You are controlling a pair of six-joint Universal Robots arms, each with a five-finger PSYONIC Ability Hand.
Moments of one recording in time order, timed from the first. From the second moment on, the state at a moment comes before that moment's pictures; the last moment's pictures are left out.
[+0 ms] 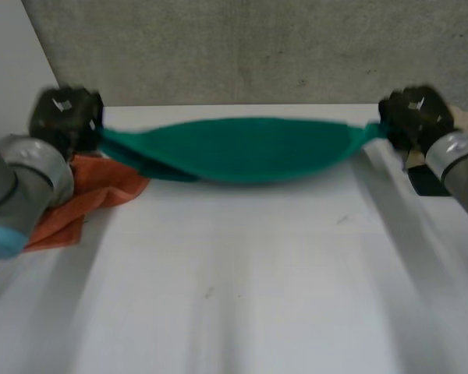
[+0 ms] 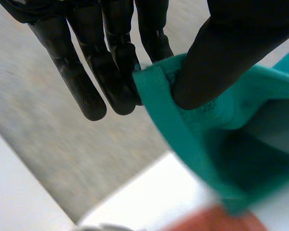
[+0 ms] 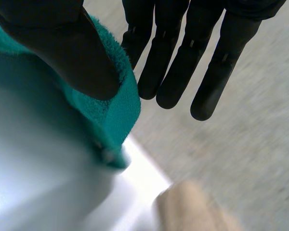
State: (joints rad) left arm 4.55 -1.94 -1.52 3.50 -1.39 3.43; right arm 1.66 -0.99 1.27 -0.28 1.19 2.67; left_hand 1.14 1.20 1.19 1.20 1.01; right_hand 1.11 1.17 1.19 1.20 1.01
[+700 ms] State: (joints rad) left arm 4.50 -1.97 -1.24 2.97 -1.45 3.78; right arm 1.65 -1.06 1.21 0.21 1.37 2.31; left_hand 1.14 1.20 1.19 1.20 1.01; right_hand 1.11 1.17 1.19 1.20 1.01
